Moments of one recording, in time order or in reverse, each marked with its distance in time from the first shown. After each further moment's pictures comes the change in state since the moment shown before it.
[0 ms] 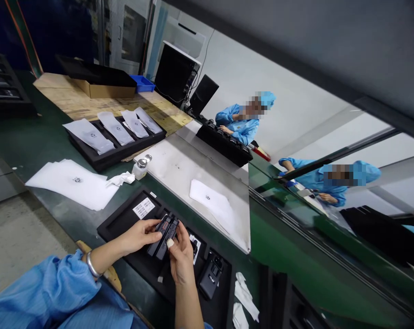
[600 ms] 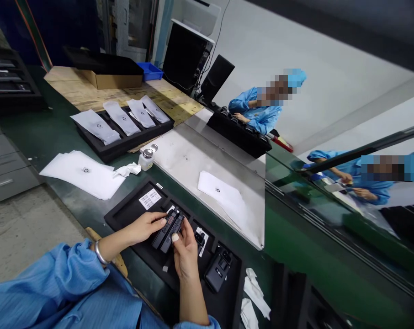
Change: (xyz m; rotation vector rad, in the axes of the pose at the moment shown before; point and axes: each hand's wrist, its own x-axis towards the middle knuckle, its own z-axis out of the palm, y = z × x) left_hand 0.002 -0.008 0.005 0.111 0.038 -0.022; right_hand -0.008 0.005 -0.007 0.012 -0.016 0.048
